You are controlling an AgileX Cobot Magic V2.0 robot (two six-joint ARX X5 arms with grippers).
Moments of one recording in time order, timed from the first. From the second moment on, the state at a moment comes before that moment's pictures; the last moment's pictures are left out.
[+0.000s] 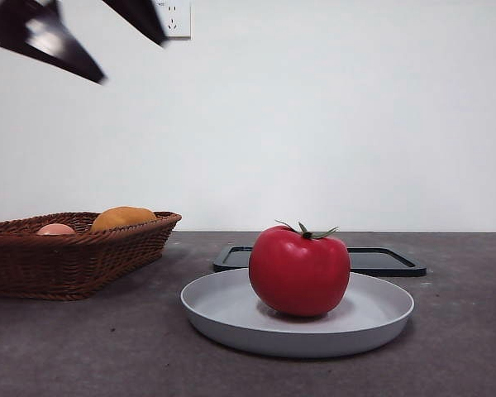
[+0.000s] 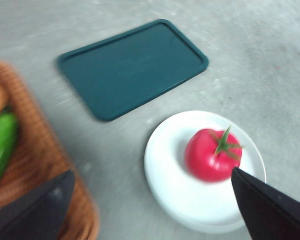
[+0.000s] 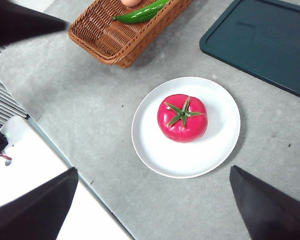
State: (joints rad) left arm -0.51 1.06 1.01 -0.56 0.21 0.01; right arm 0.29 0.82 1.08 -1.03 -0.54 -0.02
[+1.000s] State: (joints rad) left arm -0.45 0.87 1.01 -0.95 0.50 0.09; right arm 0.29 0.83 1.08 -1.03 -0.54 -0.02
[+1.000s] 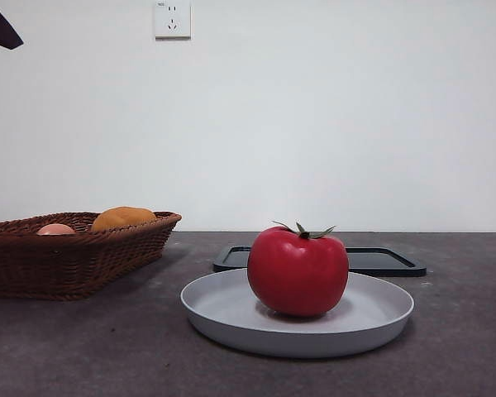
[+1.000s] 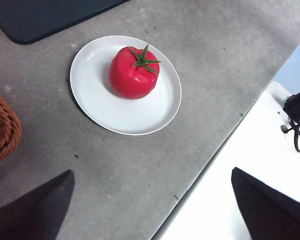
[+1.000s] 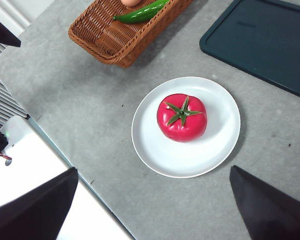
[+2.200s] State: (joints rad) left arm -0.45 0.87 1.01 -0.95 0.50 0.09; right arm 0.53 1.47 1.08 -0.65 -0.38 -0.01
